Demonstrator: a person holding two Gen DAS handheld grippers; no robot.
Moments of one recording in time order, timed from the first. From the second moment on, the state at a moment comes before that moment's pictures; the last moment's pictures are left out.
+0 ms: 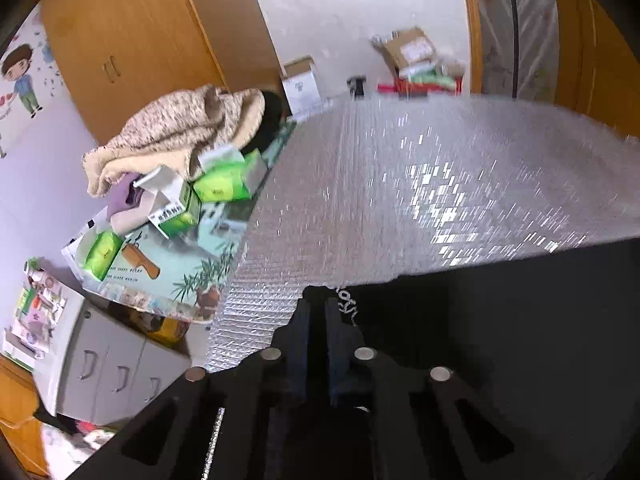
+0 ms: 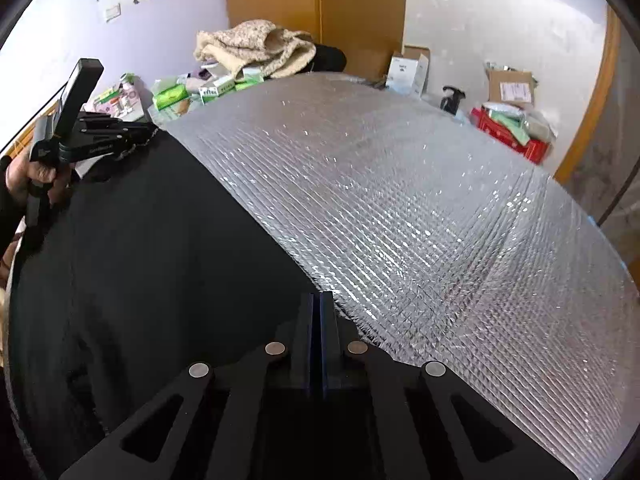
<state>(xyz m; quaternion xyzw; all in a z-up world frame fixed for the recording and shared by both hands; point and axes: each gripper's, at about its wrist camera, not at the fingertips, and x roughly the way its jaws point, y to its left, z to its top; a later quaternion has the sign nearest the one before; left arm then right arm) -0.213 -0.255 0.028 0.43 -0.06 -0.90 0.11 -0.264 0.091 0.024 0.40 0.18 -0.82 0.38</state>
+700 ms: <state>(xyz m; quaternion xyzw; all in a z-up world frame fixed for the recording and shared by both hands) -0.028 -0.240 0.108 0.26 -0.01 -0.96 0.06 -0.057 0.144 0.136 0.30 0.16 -0.84 0.42</state>
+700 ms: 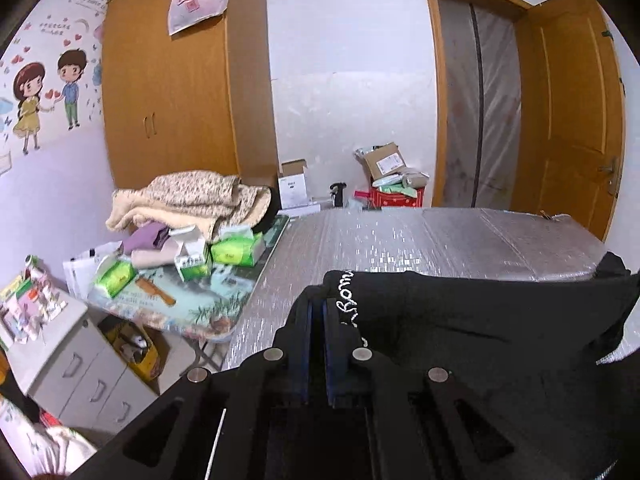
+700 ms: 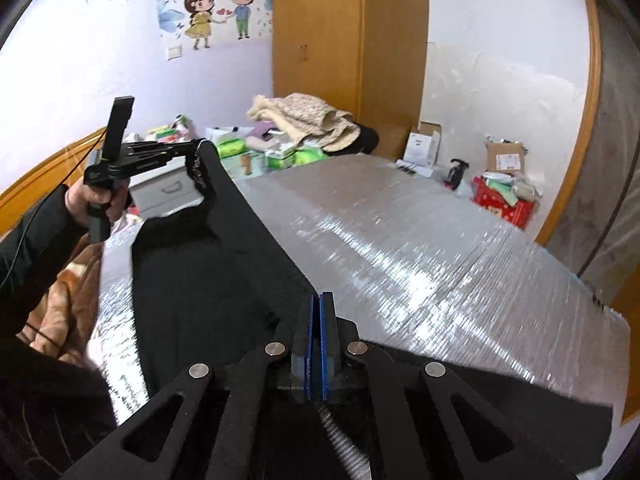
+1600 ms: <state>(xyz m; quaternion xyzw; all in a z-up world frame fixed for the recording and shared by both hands) 0.067 -0.260 0.032 0.30 0.14 -0.94 0.11 0.000 0.155 0.075 0.36 0.13 -0.83 0.41</state>
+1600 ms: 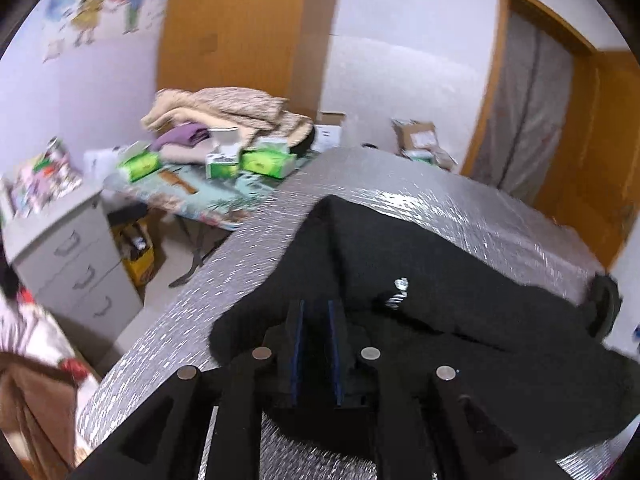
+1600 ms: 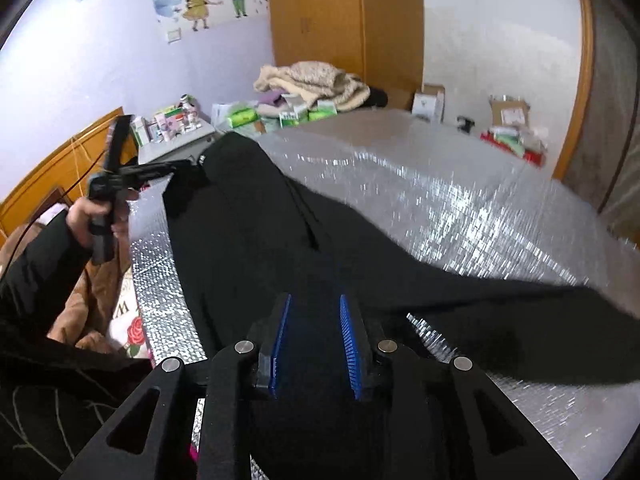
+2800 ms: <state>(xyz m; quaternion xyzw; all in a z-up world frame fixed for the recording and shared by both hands) 0.027 -0.238 0.013 0.31 0.35 -0.88 0.08 -0.044 0.111 0.028 0.35 0.30 -0.75 0.49</state>
